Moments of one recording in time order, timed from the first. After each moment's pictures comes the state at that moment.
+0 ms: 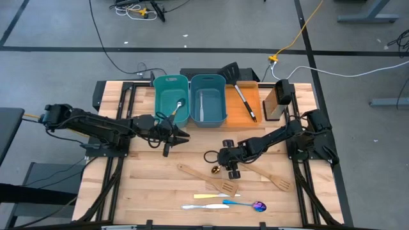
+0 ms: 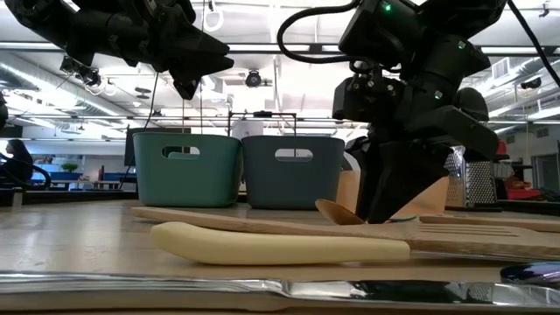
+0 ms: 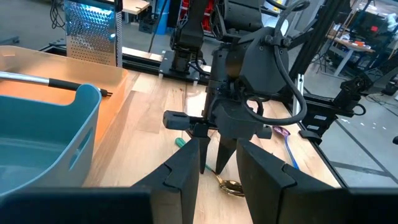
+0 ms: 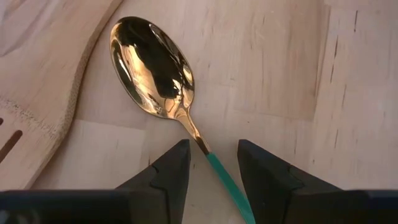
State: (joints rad) left arm -0.01 1.11 0.43 0.52 0.05 -0.24; right arm 0.23 1.84 0.92 -0.23 0.04 0.04
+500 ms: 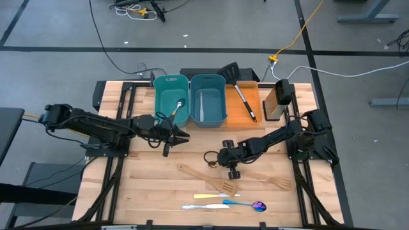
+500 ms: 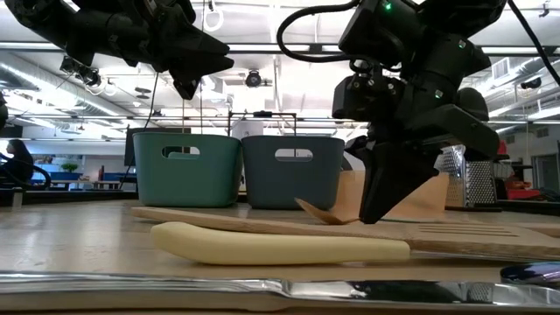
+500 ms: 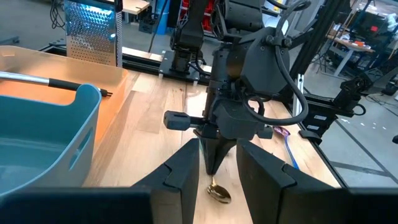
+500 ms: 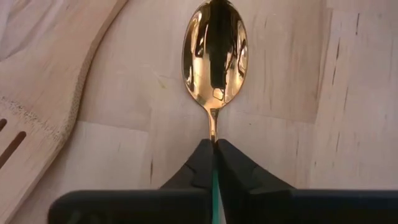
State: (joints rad) left arm -0.01 1.11 0.43 0.52 0.05 -0.24; right arm 0.23 1.84 0.92 -0.24 0.05 0.04
